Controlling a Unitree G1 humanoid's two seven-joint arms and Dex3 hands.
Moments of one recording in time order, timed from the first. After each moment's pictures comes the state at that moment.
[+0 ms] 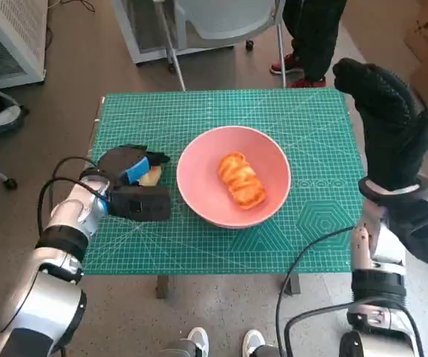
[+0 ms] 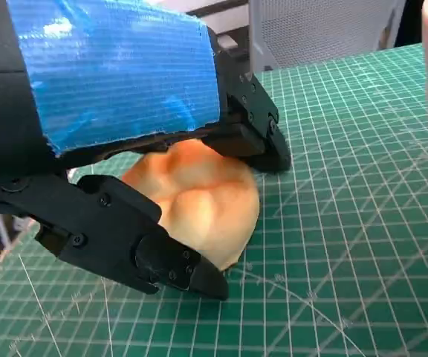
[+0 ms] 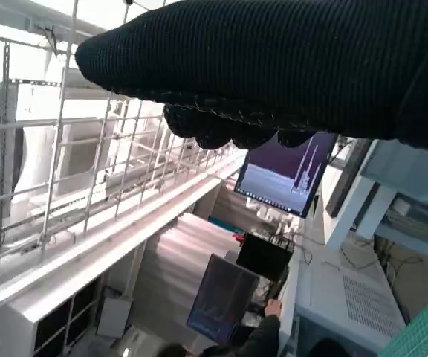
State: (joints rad) left arm -0.96 0.47 -0.51 1.27 0.75 -0.30 0.08; right arm -0.69 -0.19 -0.22 0.51 0.31 -0.72 0.44
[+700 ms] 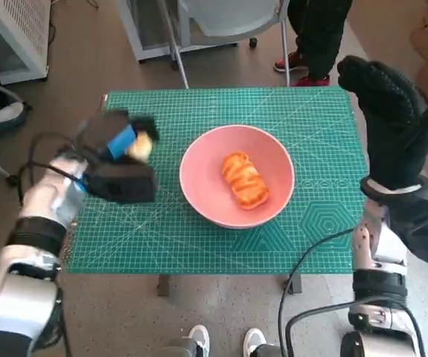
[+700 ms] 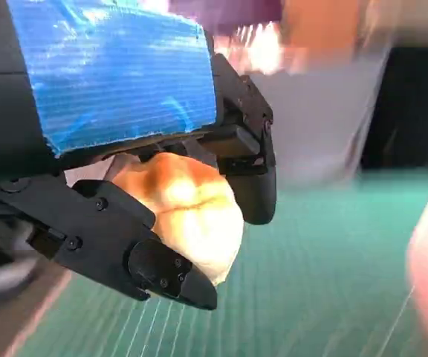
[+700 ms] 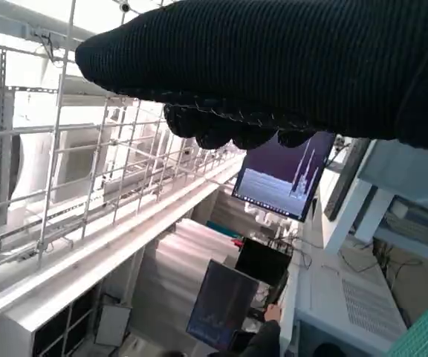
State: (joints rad) left arm -0.93 0.62 -0.38 0.89 0.67 -0.38 0.10; right arm -0.69 -0.19 -0.21 0.51 0.31 -0.72 0.43
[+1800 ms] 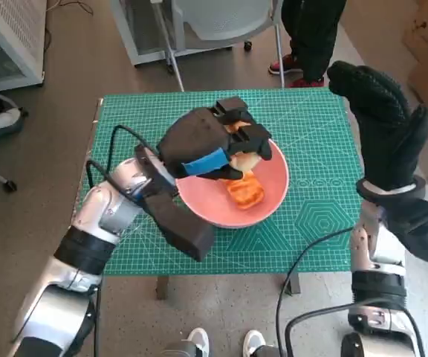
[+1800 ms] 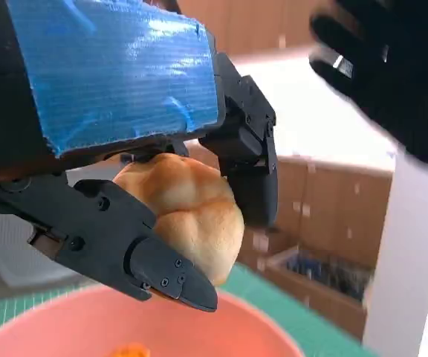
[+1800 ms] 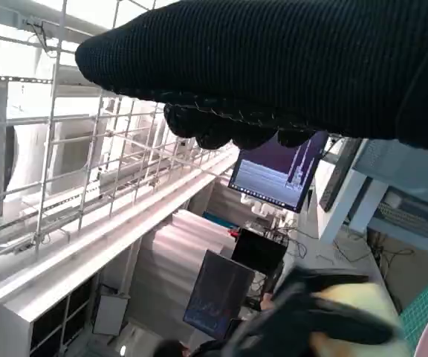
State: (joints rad) left arm -0.89 0.40 -0.41 0.53 0.65 -0.56 -0.01; right arm -0.69 -0.20 -0.20 0.51 0.32 -0.70 0.46
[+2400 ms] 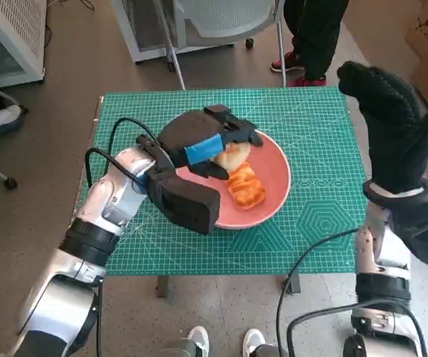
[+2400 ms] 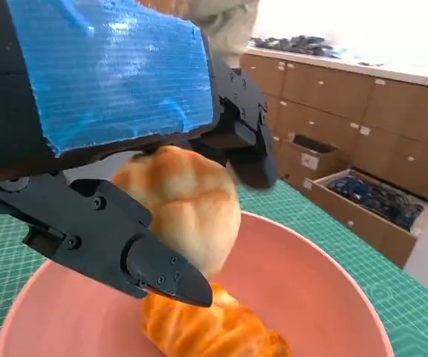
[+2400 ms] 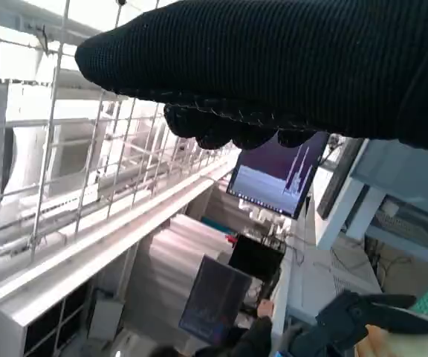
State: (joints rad) left arm -0.91 0.38 -0.38 0.58 0.57 -0.39 -0.22; right arm -0.66 -0.21 -0.21 0.48 0.31 -0.70 0.43
